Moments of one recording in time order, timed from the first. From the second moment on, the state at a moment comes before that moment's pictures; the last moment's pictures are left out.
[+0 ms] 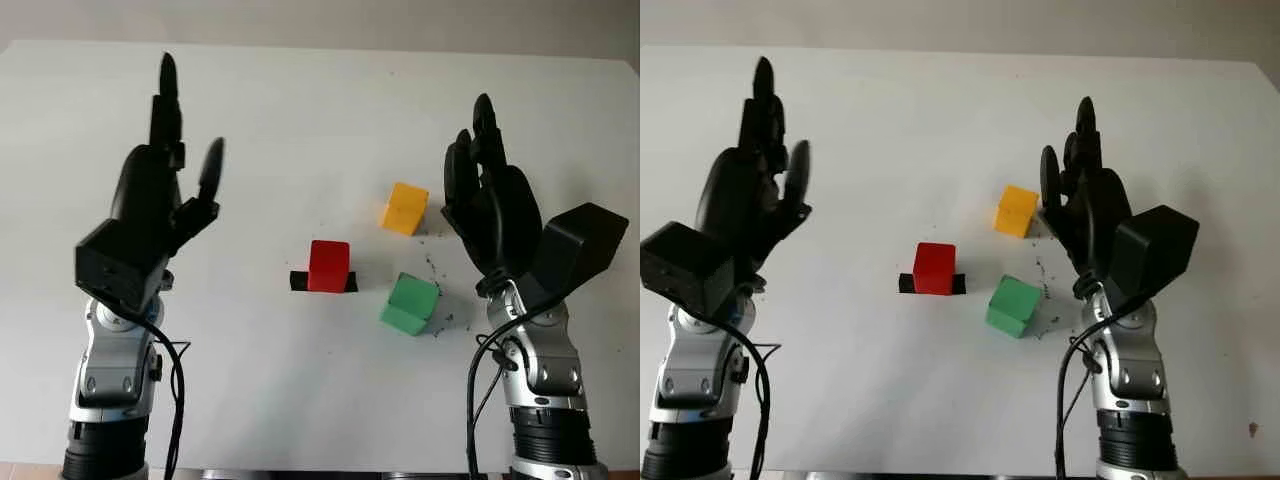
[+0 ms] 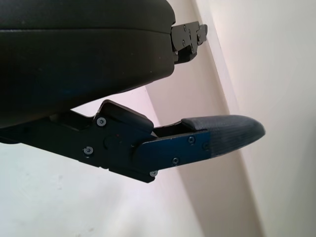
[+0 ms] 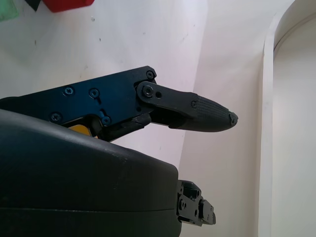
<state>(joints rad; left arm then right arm) -0.33 0.19 0.18 -0.10 0.00 0.02 -0.07 -0.34 -0.18 -0.14 -0.05 0.13 0.14 0.13</state>
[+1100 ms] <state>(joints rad) -0.32 0.20 0.19 -0.03 -0.05 0.03 -0.06 -0.75 -0.79 0.10 0.26 -0.42 -0.35 0.49</state>
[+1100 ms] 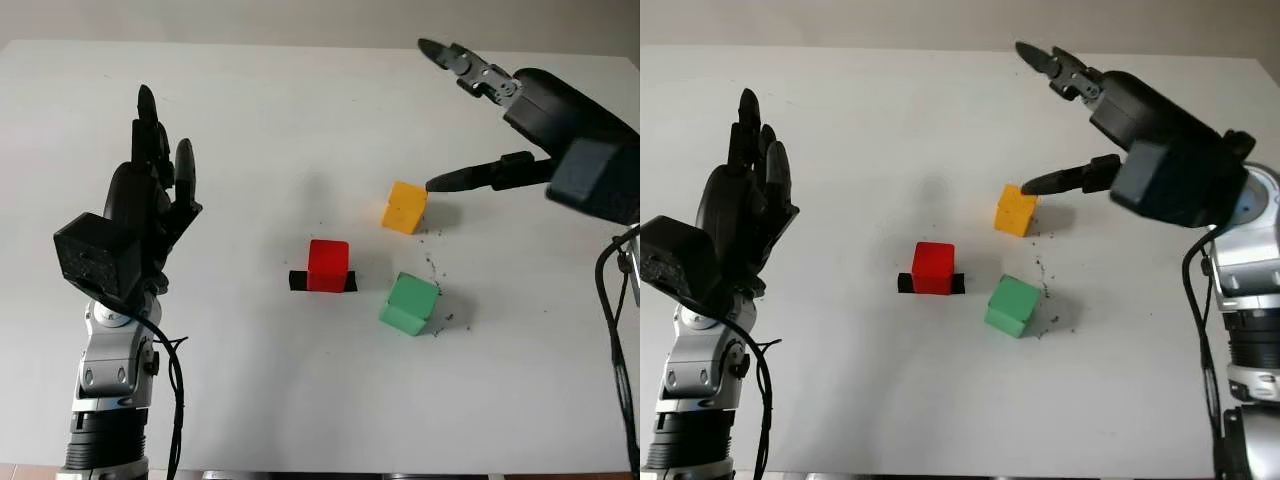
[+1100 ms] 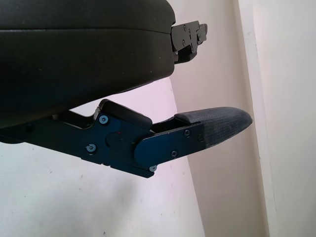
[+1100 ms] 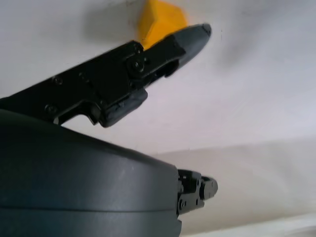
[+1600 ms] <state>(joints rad) -0.31 0.20 0.19 -0.03 -0.05 0.04 -0.06 -1.07 -0.85 0.45 0.70 -1.03 -0.86 0.03</state>
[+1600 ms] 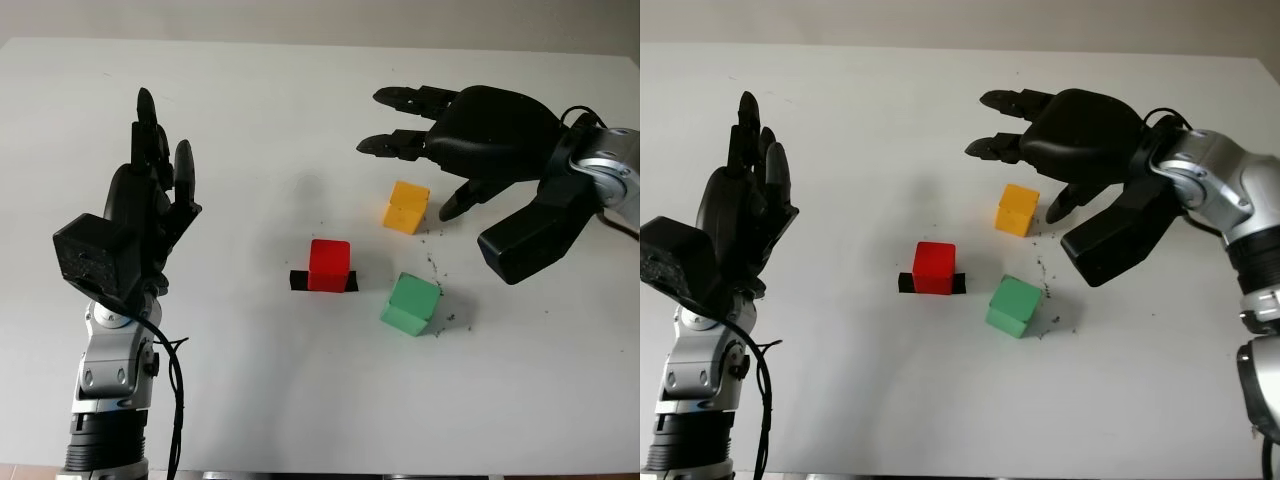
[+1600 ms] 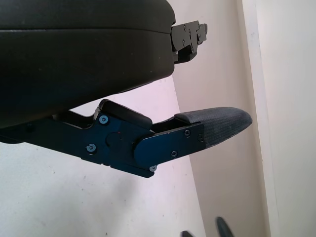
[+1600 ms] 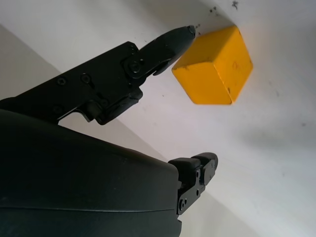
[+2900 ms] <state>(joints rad) -0.30 0.19 0.15 -0.05 0.02 0.05 -0.02 -1.17 -0.78 0.64 0.98 -1.12 -0.93 -0.29</state>
